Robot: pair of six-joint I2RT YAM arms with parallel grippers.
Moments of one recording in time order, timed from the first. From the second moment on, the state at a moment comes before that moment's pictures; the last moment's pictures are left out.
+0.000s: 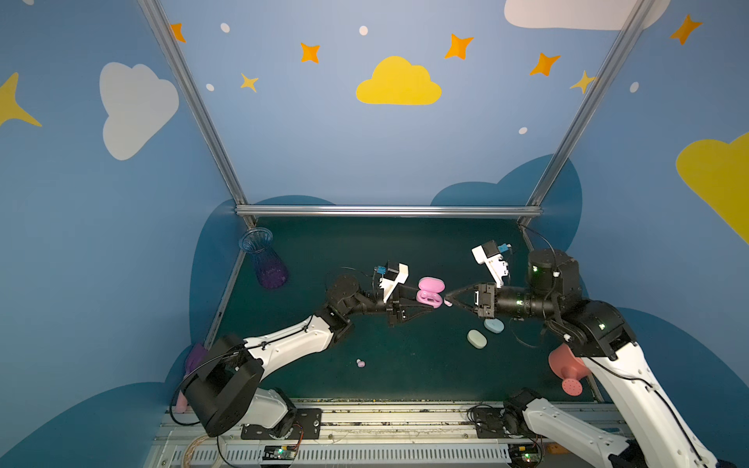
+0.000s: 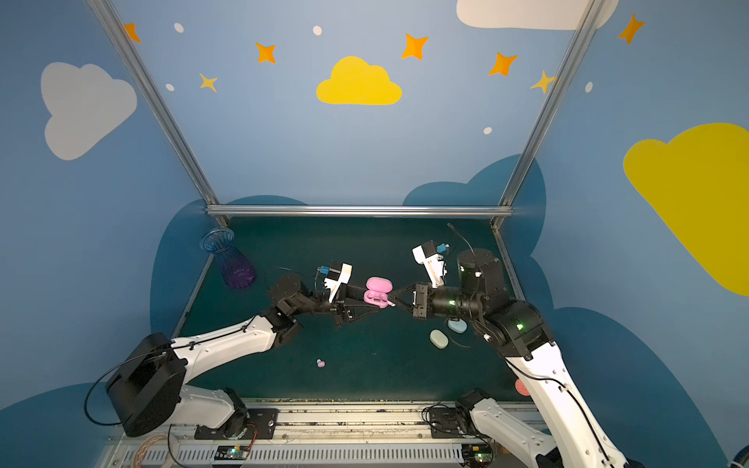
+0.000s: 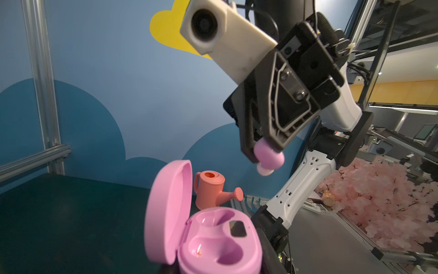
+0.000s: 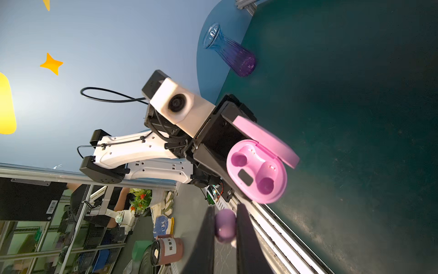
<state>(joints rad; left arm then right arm) -0.74 1.41 0.75 0.89 0.85 -0.38 0.53 0.93 1.29 -0.87 -0.69 0.60</state>
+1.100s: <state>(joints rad) -0.75 1.35 0.75 0.88 0.86 -0.37 0.58 0.99 1.24 -0.75 -0.71 0.65</state>
